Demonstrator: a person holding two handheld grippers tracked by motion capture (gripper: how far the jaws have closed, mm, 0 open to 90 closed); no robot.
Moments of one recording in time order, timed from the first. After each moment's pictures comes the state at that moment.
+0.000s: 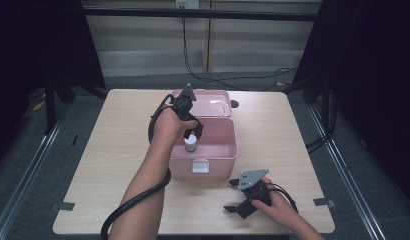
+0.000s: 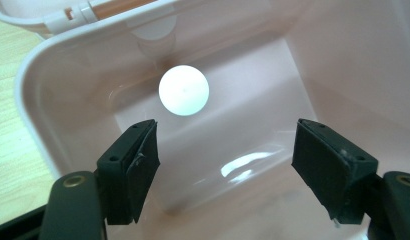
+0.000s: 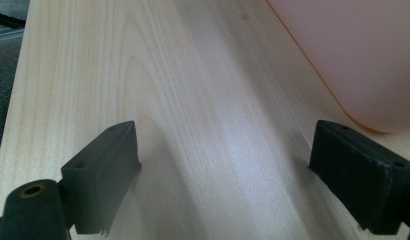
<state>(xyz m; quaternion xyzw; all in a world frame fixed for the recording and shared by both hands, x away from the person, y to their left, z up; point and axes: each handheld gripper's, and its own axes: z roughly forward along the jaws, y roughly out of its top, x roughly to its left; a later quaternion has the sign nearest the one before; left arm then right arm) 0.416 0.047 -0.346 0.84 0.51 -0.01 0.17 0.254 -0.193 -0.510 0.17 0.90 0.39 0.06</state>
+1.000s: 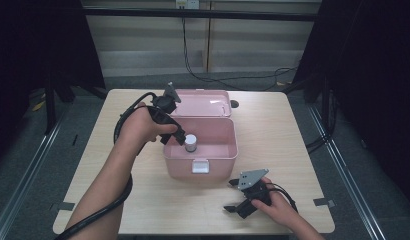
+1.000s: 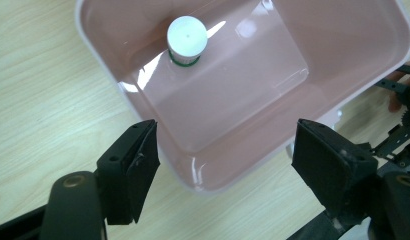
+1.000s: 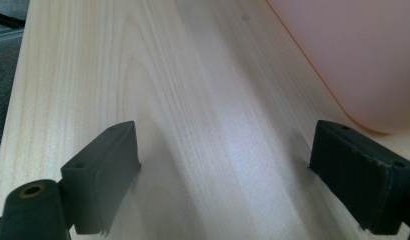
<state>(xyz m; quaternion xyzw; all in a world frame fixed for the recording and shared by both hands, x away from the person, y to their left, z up) 0.379 0.096 -0.307 0.88 0.45 -0.02 0.17 0.254 -0.192 -0.510 0.17 0.90 0.39 0.06</state>
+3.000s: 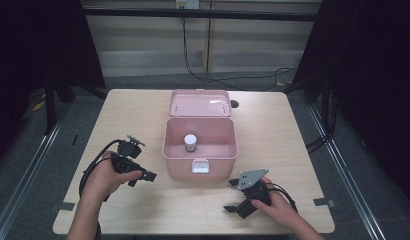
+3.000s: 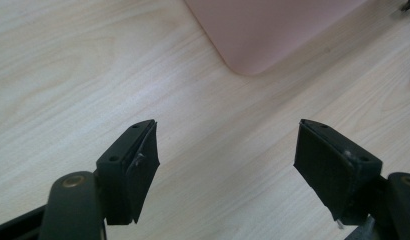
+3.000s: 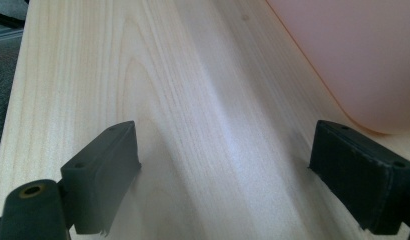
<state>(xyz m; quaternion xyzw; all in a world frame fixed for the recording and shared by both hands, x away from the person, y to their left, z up) 0.318 0.189 -0.411 0.87 0.45 -0.01 0.22 0.254 -0.192 -0.511 0.17 0.90 0.39 0.06</state>
